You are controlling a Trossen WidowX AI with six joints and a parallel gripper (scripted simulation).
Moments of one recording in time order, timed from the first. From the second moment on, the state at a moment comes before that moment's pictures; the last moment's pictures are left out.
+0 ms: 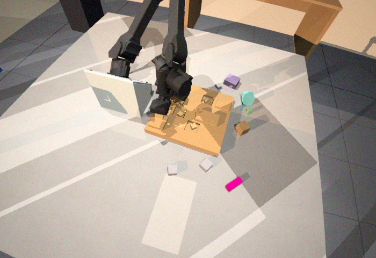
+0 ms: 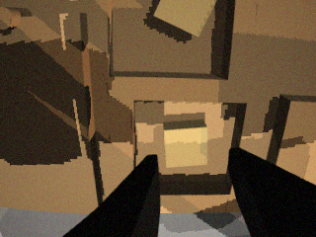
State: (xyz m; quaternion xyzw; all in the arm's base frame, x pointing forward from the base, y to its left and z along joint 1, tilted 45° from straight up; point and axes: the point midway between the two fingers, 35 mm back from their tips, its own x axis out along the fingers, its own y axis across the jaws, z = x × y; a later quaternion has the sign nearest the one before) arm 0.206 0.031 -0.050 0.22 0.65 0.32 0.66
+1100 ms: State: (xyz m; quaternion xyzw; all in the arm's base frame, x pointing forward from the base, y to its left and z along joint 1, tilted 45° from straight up) arm 0.204 0.045 -0.063 0.22 0.65 0.32 0.65
